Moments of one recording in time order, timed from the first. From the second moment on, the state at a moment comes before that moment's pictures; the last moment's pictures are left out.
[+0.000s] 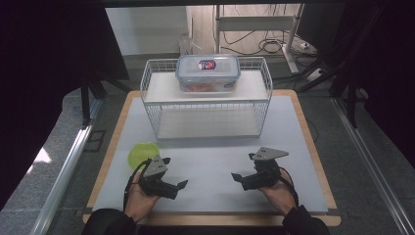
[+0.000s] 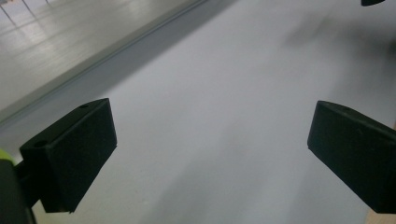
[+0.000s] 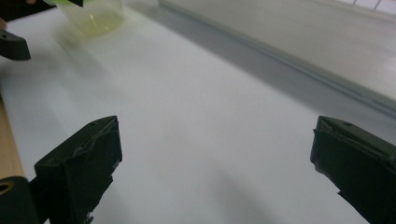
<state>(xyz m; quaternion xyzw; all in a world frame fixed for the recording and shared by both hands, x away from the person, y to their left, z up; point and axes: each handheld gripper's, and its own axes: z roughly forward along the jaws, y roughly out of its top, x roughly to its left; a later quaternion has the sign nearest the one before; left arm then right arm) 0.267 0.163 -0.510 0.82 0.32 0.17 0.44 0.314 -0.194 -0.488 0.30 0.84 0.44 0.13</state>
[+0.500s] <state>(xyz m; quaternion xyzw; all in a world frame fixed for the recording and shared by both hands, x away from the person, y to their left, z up) 0.280 0.166 -0.505 0.83 0.34 0.16 0.42 0.319 -0.196 -0.496 0.31 0.84 0.43 0.12</state>
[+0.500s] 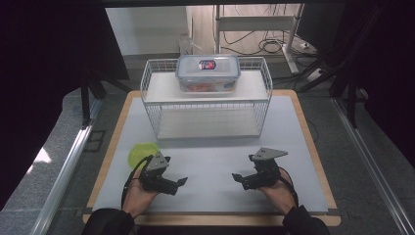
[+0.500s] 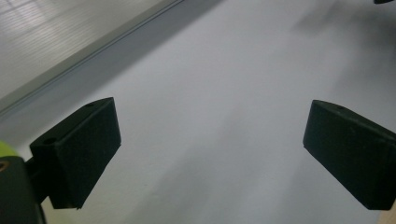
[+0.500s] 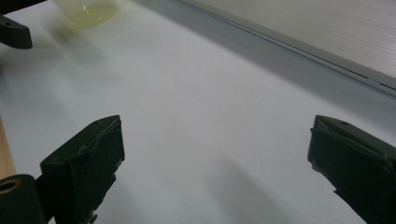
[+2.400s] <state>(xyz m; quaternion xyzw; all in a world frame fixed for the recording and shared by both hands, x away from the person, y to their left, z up) 0.312 0.306 -0.530 0.76 0.53 0.13 0.35 0.322 -0.196 -0.501 0.32 0.85 0.41 0.10</state>
